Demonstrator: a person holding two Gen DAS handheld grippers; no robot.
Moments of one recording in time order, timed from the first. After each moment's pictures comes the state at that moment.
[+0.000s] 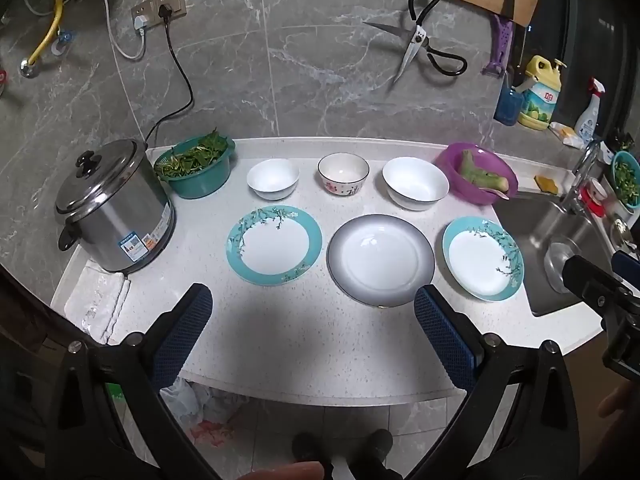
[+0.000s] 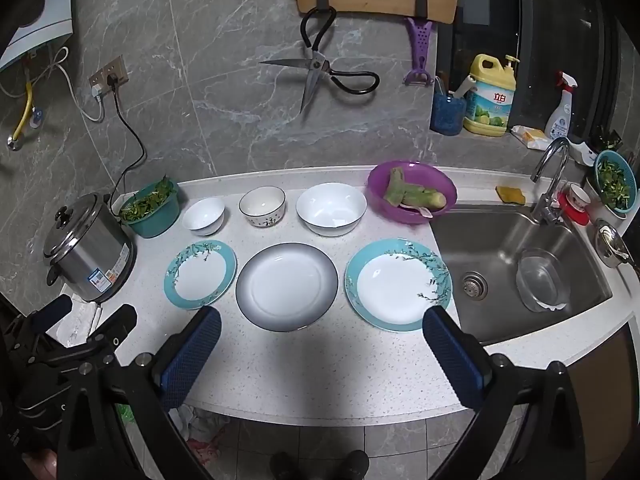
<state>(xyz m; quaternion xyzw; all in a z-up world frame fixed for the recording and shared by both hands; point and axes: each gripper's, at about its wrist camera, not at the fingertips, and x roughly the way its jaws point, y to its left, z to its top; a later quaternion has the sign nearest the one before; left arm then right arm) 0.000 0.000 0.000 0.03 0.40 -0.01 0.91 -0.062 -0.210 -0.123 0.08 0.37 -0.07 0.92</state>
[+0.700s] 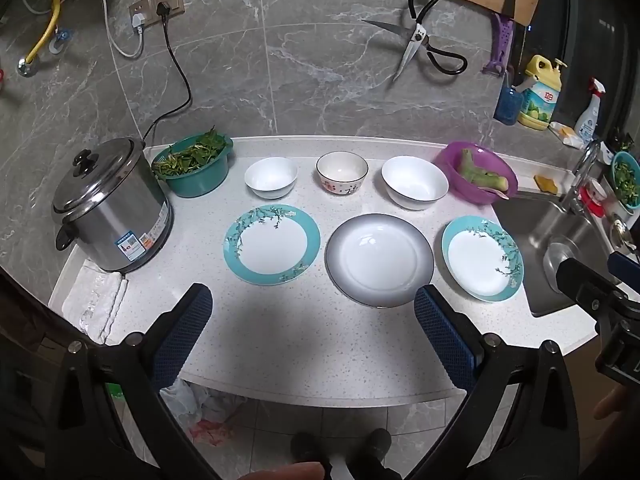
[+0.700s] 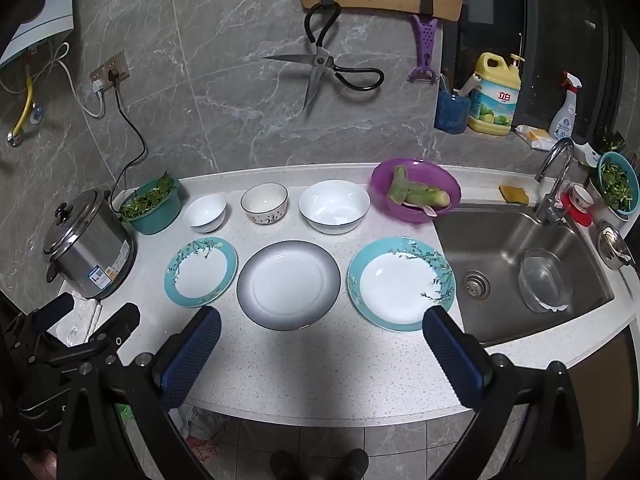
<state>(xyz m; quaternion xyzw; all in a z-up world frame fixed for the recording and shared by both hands) 0.002 0.003 -0.002 0.02 0.41 -0.01 0.91 -0.062 -0.210 -0.122 0.08 0.37 -0.07 0.92</state>
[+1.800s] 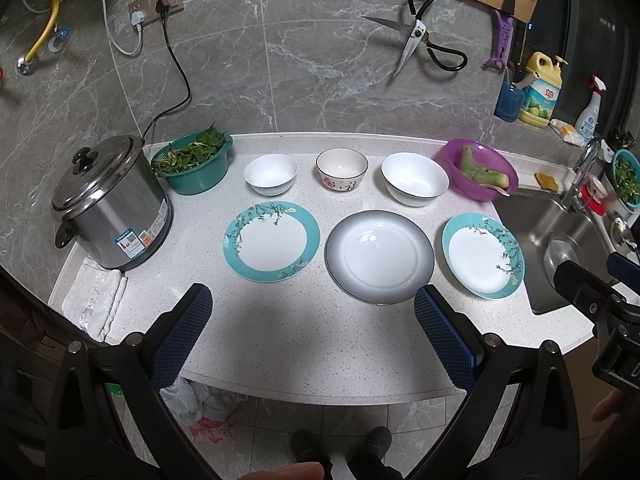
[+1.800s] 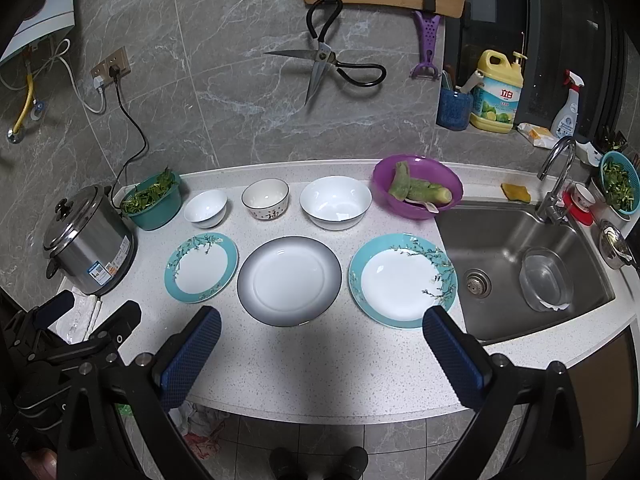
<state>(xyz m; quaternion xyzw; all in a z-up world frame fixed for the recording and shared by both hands) 0.005 -0.001 -0.006 0.02 0.41 -0.01 0.91 -0.062 -0.210 -0.125 0.08 0.37 -0.07 0.92</state>
